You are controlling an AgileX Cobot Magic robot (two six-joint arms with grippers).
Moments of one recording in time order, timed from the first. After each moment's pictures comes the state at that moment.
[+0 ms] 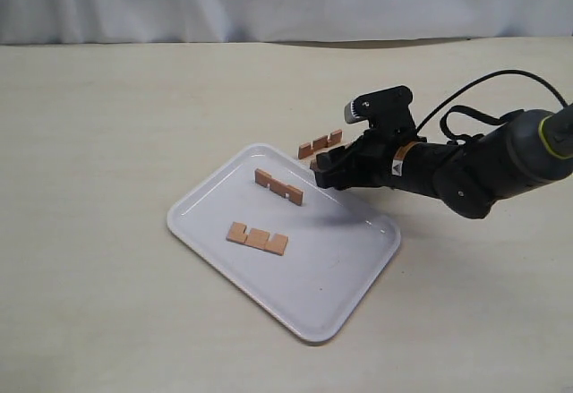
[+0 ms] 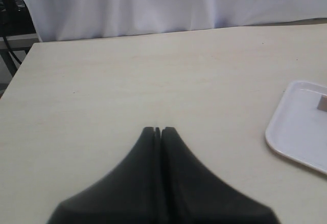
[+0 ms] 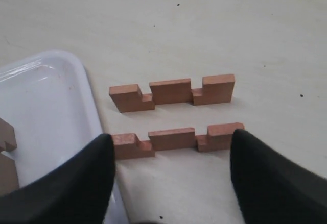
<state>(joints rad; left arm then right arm) -0.08 0.00 0.00 0.01 0.37 0.03 0.04 2.06 -0.87 -0.36 -0.49 0.33</state>
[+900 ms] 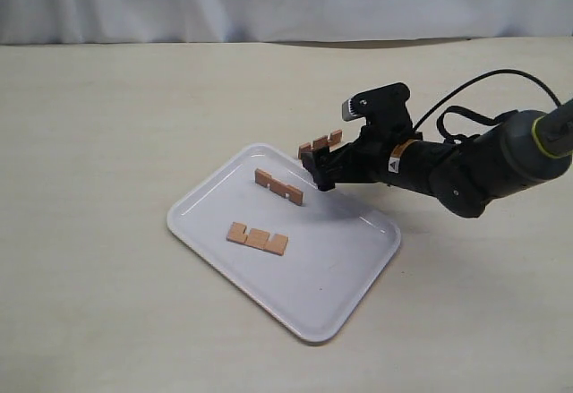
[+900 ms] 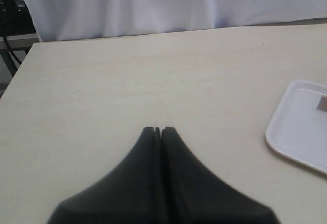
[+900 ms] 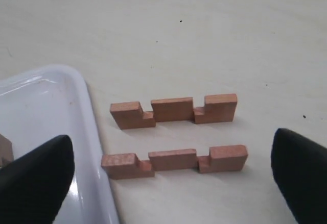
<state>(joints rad) -0.08 0.00 0.00 0.01 0.37 0.03 0.04 2.09 -0.89 -0.34 -0.53 0.30</state>
